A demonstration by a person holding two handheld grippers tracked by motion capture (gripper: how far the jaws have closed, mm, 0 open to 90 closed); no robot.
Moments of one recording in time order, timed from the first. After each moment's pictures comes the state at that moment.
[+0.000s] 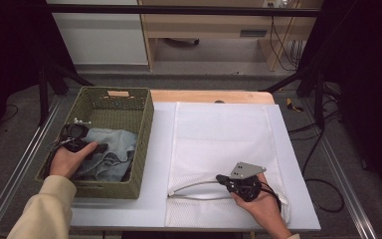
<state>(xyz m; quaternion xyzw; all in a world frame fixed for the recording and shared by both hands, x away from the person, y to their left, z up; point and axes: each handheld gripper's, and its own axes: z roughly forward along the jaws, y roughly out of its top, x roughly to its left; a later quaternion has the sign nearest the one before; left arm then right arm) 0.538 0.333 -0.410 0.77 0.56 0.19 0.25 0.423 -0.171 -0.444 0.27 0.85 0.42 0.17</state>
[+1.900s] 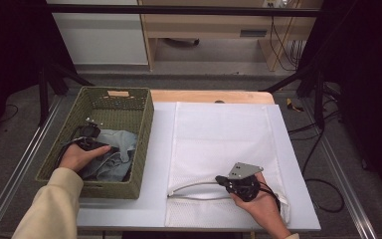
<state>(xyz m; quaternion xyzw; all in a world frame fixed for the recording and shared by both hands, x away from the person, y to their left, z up) 0.560 0.315 -0.432 0.79 0.56 0.09 0.24 0.425 -0.169 -0.448 0.27 0.86 0.40 0.17</state>
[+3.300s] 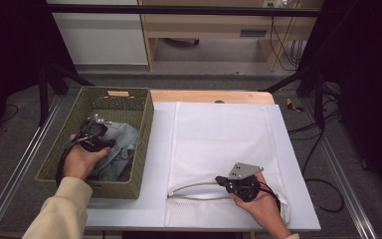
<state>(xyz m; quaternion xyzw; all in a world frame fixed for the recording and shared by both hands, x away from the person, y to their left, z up) 0.530 0.278 -0.383 0.82 0.48 0.23 0.22 0.424 -0.169 -0.448 0.27 0.86 0.40 0.16</state>
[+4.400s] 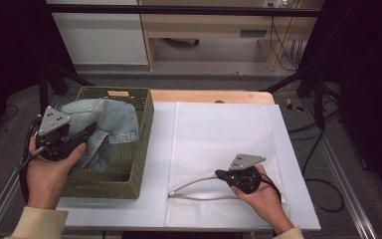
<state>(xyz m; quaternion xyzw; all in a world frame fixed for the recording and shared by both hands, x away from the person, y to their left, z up) 0.430 0.284 -0.275 0.73 0.42 0.35 0.41 0.438 -0.170 -0.426 0.27 0.86 0.41 0.14</state>
